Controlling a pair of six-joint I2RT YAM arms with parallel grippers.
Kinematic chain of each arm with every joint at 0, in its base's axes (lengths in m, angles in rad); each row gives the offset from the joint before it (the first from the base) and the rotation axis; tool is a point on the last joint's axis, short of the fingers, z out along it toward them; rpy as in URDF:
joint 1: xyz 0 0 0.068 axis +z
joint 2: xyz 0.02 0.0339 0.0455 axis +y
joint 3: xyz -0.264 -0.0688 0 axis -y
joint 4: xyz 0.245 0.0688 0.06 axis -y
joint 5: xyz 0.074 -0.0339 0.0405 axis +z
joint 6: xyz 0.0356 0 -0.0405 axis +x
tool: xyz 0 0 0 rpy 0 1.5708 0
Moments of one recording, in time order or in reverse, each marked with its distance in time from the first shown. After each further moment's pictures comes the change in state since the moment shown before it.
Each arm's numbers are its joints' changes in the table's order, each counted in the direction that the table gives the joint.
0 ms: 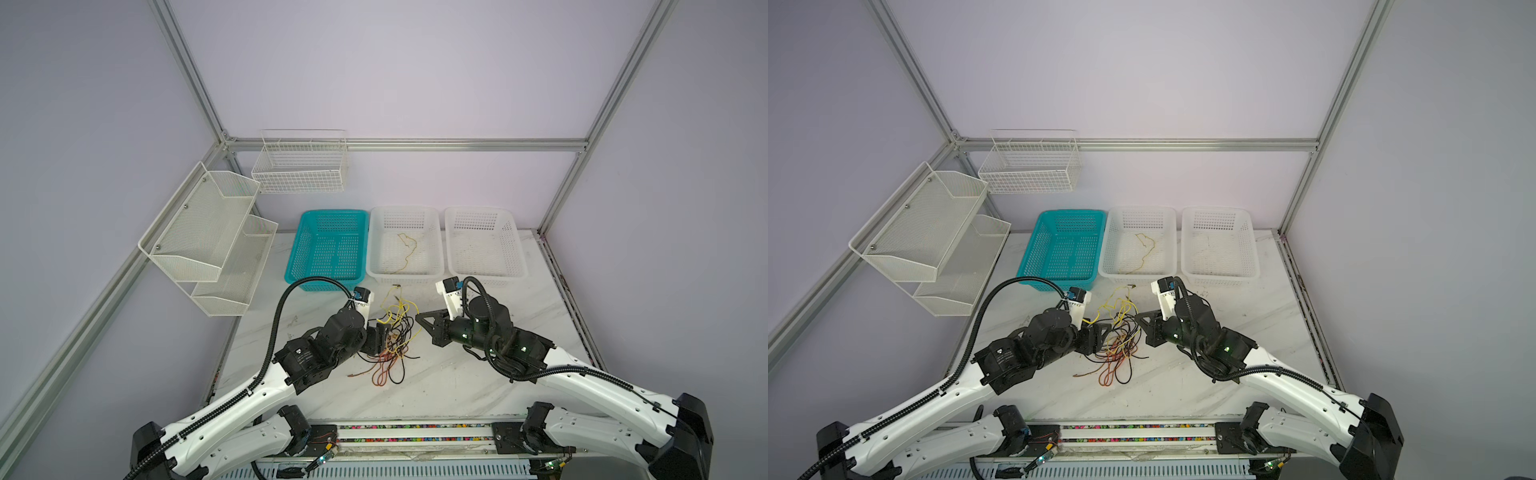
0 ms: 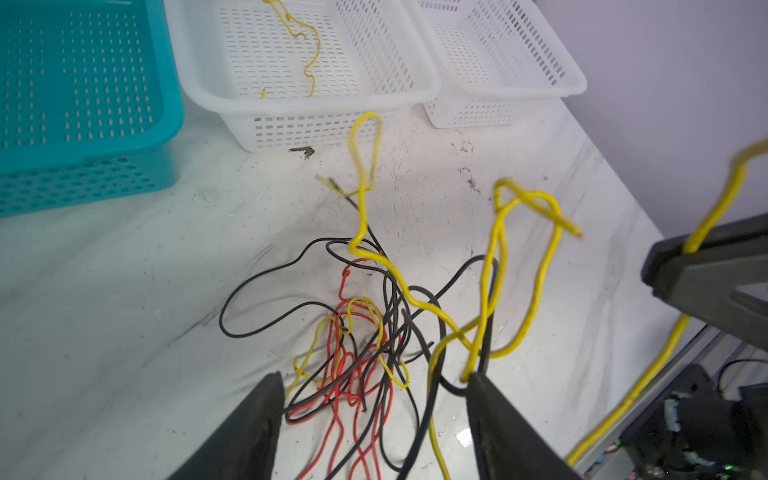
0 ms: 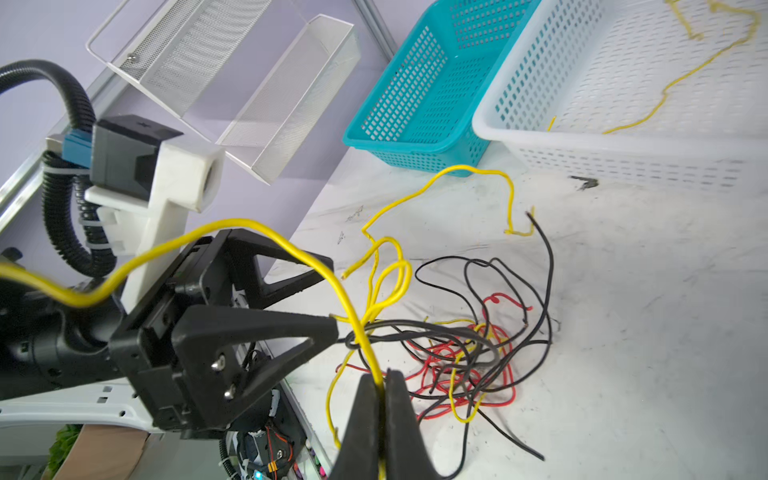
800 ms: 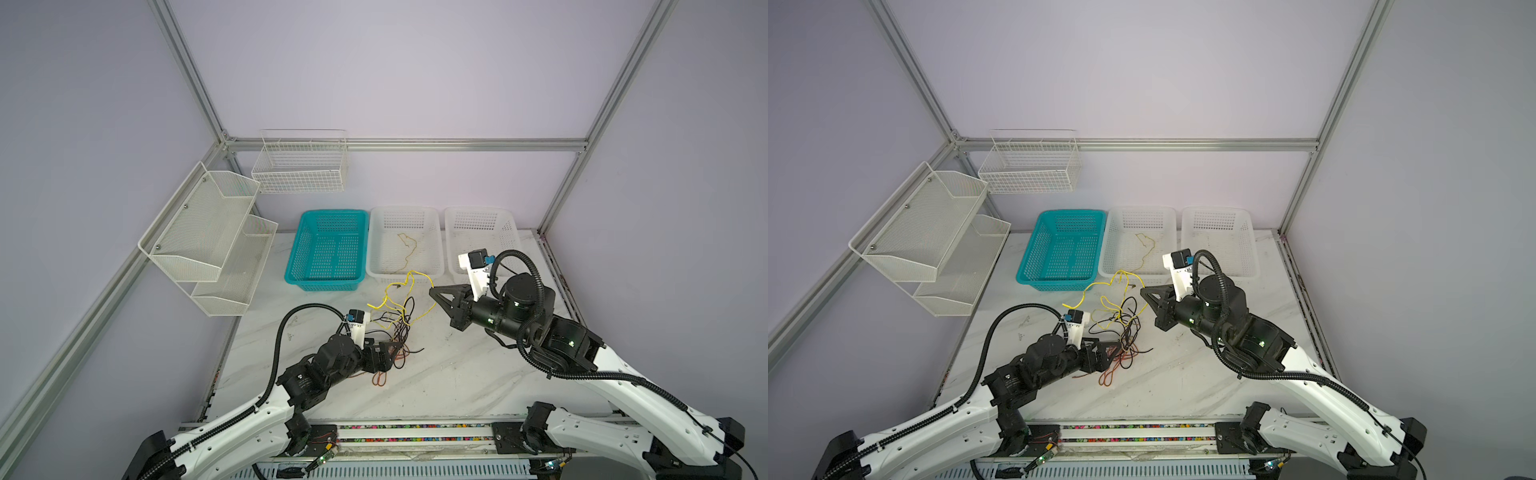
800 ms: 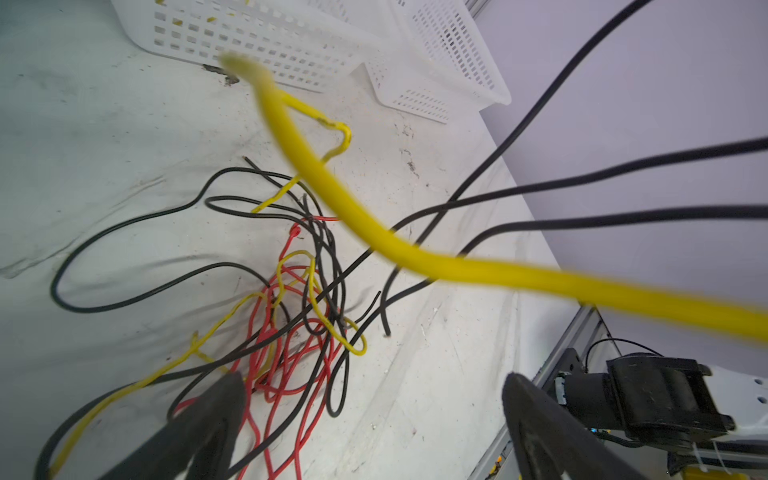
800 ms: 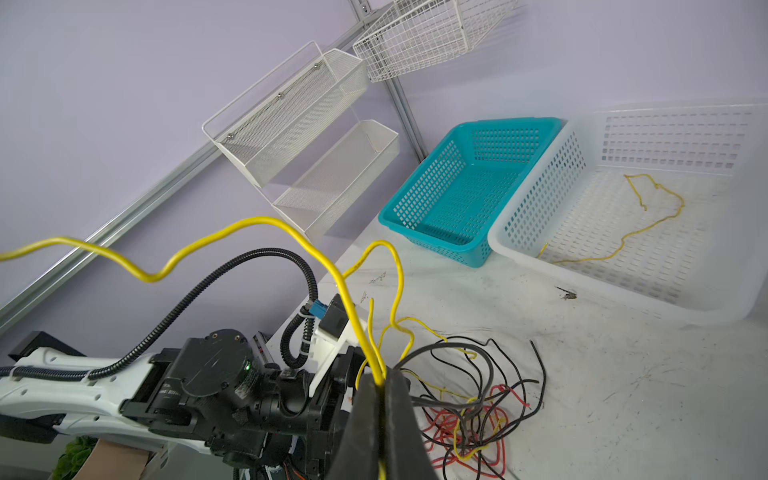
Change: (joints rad) left arm 0.001 -0.109 -0.409 0.488 -0.223 -0.227; right arm 0.000 -0.066 0.313 -0.202 -0.003 -0.106
